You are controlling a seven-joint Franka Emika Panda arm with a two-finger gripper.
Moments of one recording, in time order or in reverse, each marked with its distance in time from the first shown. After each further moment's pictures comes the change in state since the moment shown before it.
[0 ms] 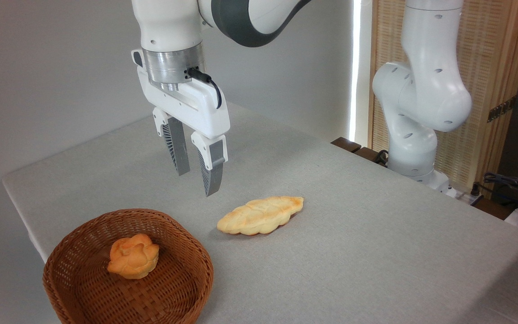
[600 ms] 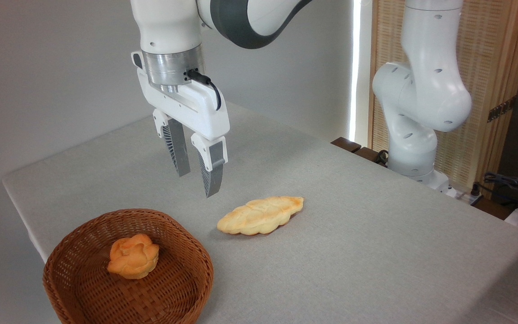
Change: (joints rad) arm -0.002 0.005 -0.001 0.000 0.000 -0.009 0.000
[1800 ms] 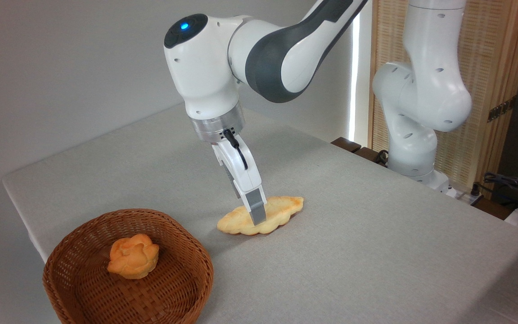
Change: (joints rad) arm 0.002 -0.040 0.034 -0.264 0.001 0.022 0.366
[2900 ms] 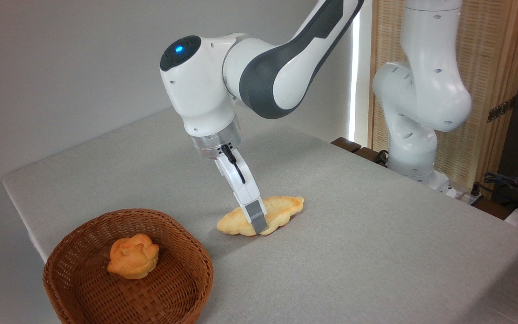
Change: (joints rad) arm -0.006 0.053 -0.003 -0.005 0.000 0.019 0.000
